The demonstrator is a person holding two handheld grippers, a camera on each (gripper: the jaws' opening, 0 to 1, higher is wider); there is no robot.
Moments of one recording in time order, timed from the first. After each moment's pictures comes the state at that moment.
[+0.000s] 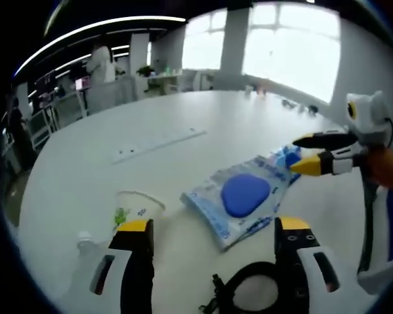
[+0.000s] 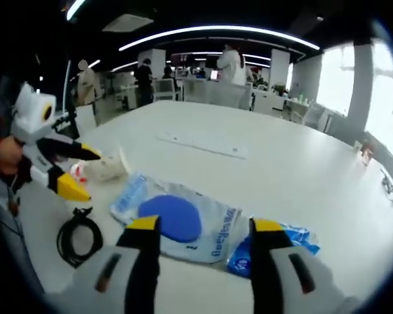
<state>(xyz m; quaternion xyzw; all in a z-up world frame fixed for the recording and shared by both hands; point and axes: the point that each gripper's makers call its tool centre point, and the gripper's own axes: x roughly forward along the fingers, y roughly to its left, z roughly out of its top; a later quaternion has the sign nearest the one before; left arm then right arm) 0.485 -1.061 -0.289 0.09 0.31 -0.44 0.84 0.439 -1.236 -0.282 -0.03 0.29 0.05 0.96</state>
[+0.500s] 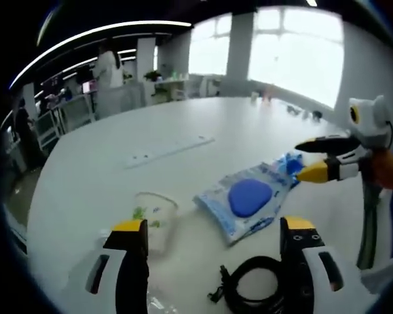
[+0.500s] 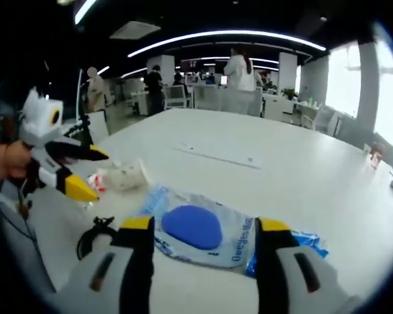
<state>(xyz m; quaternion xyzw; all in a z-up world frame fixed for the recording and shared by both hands) 0.485 -1.037 -0.260 0.08 0.29 -0.42 0.86 0.436 -1.206 -0.258 -0.02 0.27 0.09 0.96</state>
